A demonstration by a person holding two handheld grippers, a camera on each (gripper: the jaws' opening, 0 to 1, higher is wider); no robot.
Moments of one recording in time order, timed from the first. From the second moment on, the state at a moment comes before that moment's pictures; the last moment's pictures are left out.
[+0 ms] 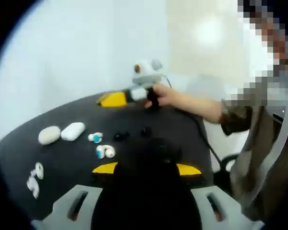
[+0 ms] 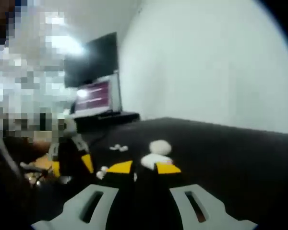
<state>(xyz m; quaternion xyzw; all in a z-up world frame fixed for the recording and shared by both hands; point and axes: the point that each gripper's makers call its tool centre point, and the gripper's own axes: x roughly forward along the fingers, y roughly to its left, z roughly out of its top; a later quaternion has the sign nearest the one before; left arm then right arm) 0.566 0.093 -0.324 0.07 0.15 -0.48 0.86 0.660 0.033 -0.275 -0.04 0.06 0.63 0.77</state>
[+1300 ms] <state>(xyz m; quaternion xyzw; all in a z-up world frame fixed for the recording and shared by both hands) 0.540 0.072 -0.322 0.03 0.17 -0.54 0.82 0.546 0.052 -0.313 -0.06 0.24 0.57 0.78</state>
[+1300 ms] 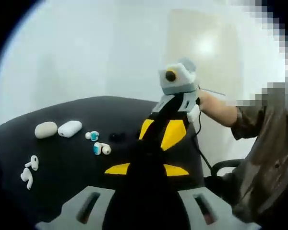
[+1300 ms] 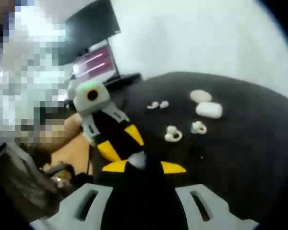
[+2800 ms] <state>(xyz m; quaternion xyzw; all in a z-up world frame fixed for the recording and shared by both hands) 0.541 0.046 -0.311 0.07 0.14 -0.56 0.81 0.523 0.030 -0.292 -0.16 0.03 0.61 0.78</state>
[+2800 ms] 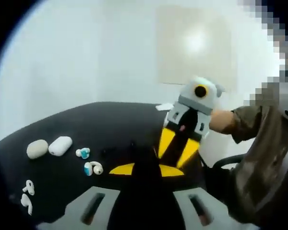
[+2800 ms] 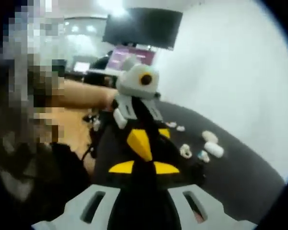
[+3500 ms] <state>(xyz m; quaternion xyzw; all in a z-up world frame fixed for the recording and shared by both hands) 0.538 0.056 -0.311 0.07 0.11 -0.59 0.80 0.530 0.048 -0.318 -0.12 0.11 0.66 0.73</state>
